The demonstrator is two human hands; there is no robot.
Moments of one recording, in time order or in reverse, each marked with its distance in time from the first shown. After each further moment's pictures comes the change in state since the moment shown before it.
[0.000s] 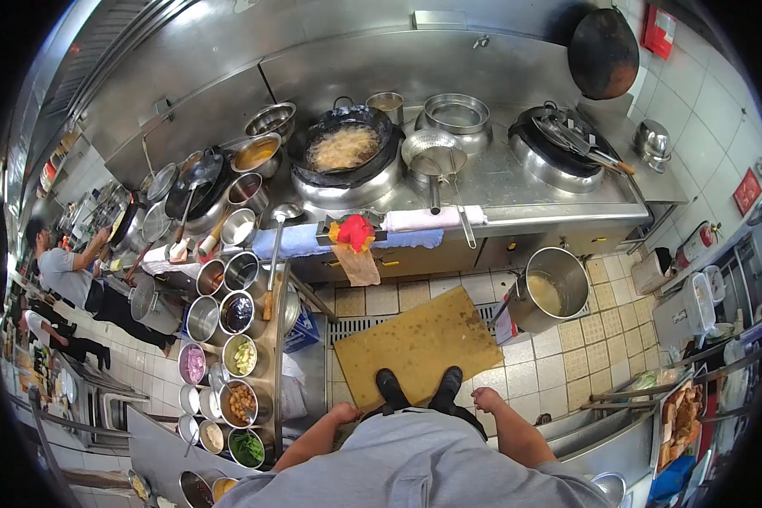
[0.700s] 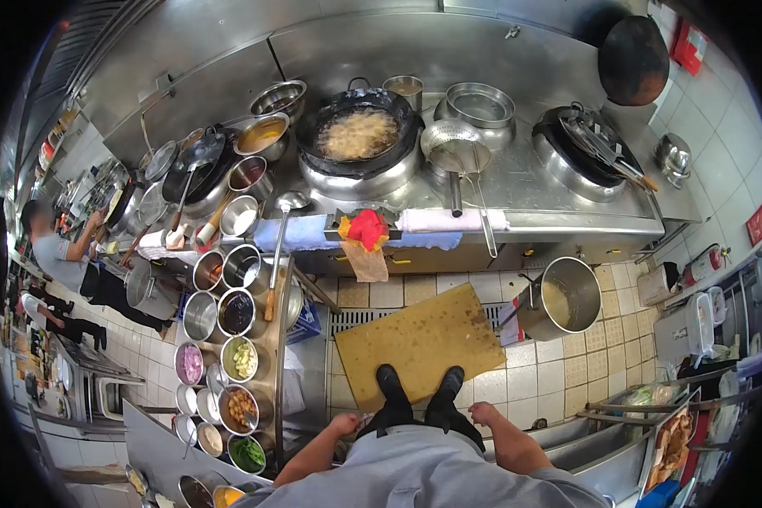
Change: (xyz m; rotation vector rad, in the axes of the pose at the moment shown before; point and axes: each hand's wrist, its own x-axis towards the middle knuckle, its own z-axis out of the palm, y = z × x) left_hand 0.001 -0.023 0.031 -0.301 0.088 -0.087; right_hand 0.025 -0.008 0.018 -0.096 -0.066 0.114
